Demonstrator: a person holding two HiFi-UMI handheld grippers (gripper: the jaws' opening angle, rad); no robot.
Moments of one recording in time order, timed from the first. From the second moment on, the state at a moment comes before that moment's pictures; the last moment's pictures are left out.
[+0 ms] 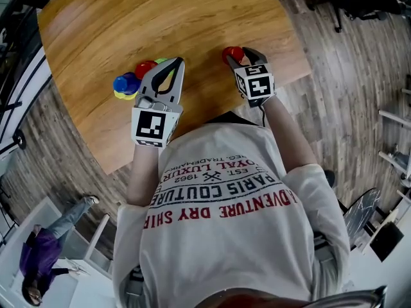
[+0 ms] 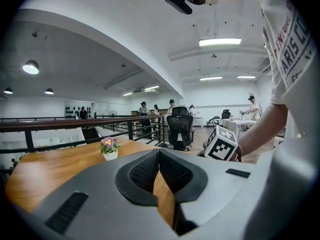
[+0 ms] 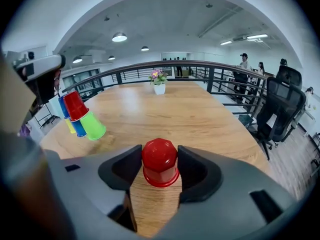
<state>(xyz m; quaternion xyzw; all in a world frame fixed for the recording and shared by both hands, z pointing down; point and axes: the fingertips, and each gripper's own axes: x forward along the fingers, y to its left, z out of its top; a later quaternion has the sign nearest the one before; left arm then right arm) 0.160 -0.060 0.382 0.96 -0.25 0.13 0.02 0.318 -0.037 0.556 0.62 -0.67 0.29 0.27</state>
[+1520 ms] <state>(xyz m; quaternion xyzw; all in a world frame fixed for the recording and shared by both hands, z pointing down) -0.024 -0.077 0.338 0.88 -0.46 0.11 0.01 0.065 -0.119 0.361 0.29 -0.90 0.13 0.31</state>
